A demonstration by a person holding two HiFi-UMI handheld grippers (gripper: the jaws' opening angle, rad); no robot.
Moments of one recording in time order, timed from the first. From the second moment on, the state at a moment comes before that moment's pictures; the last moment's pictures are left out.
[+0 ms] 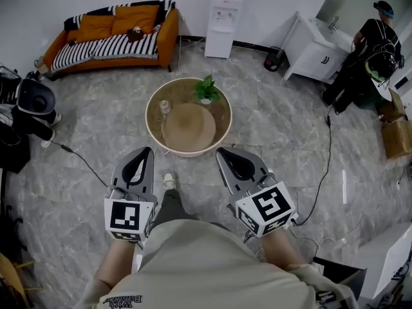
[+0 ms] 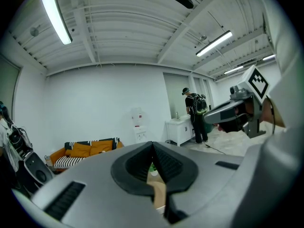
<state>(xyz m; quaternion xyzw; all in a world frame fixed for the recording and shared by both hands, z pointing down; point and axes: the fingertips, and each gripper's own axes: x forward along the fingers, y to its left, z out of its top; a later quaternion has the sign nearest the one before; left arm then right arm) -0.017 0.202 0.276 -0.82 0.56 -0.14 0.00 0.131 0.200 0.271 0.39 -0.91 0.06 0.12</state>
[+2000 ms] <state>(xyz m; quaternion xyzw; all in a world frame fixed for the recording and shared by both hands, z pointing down) -0.176 -0.139 0.310 -0.83 0.53 -0.14 -0.04 -0.041 -0.146 0.312 0.39 -0.90 0.11 0.17</state>
